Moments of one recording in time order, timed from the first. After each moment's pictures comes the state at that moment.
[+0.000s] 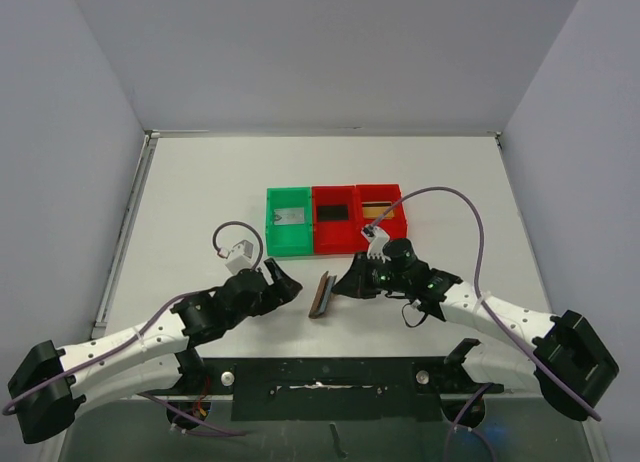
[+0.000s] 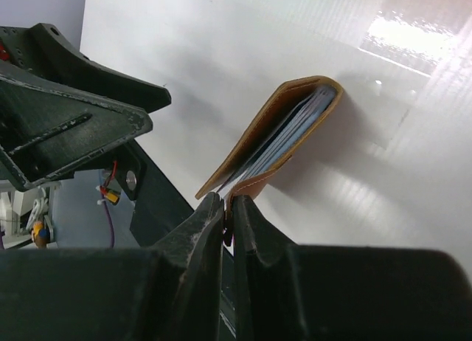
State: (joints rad) left arm -0.97 0.86 0.42 -0.22 -0.34 -1.21; right arm 0.73 1.10 0.49 0.03 -0.35 0.74
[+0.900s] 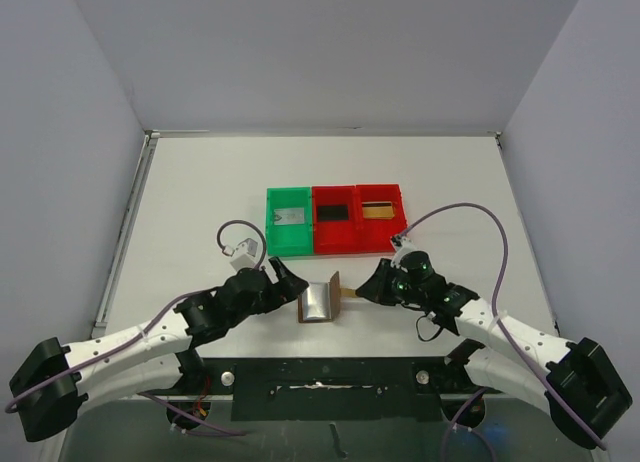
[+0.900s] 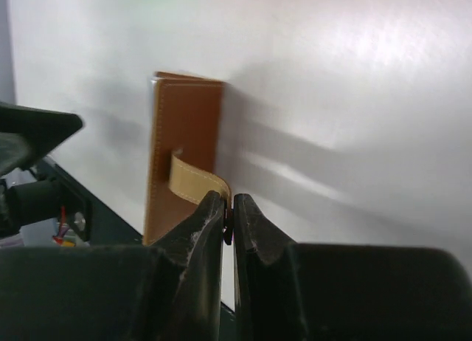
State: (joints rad) left arm -0.97 0.87 0.40 -0.14 -0.30 -1.19; right arm 0.67 0.97 0.39 -0.04 -0.21 0.77
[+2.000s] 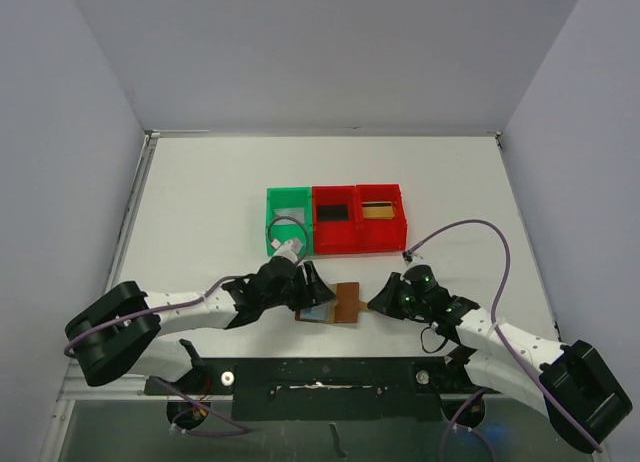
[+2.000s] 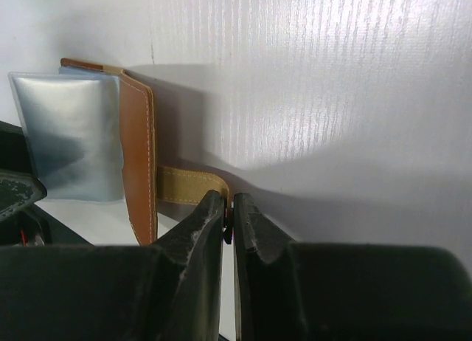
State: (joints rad) left arm -0.95 1.33 0.47 0.24 0.01 -1.10; right arm 0.61 0.94 0.21 -0.04 -0.14 0.85
